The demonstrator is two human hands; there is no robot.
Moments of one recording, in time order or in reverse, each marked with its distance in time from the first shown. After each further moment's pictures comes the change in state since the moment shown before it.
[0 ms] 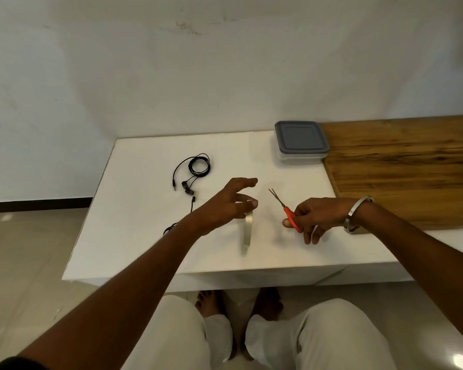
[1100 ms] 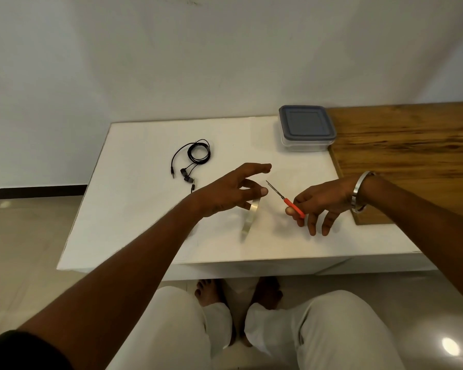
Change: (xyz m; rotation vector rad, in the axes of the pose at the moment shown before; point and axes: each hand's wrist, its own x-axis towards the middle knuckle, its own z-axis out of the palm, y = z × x) left_hand 0.013 0.006 -0.005 0.074 -0.131 0.040; right_hand 0.008 -0.012 -0.011 -0.026 -0.203 0.091
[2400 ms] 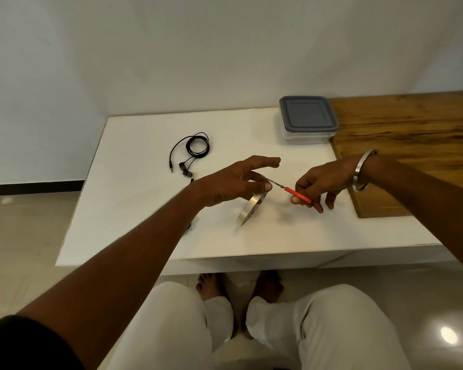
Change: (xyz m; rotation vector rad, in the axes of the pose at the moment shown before) left_hand 0.014 0.001 -0.003 0.021 -0.109 0.002; right_hand 0.015 -0.002 -0.028 -0.228 0.014 -0.072
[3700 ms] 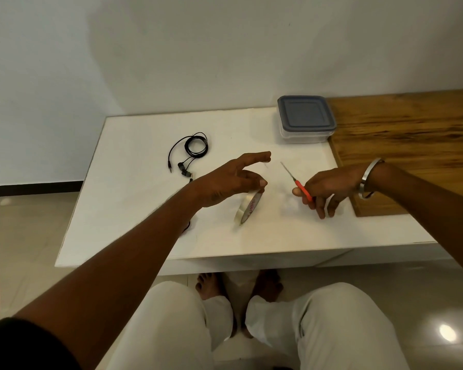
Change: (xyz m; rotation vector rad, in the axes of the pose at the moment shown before) left_hand -0.005 -0.004 -0.002 -0.182 0.049 -0.008; right_hand -0.012 0.009 0.013 0.219 0.069 0.074
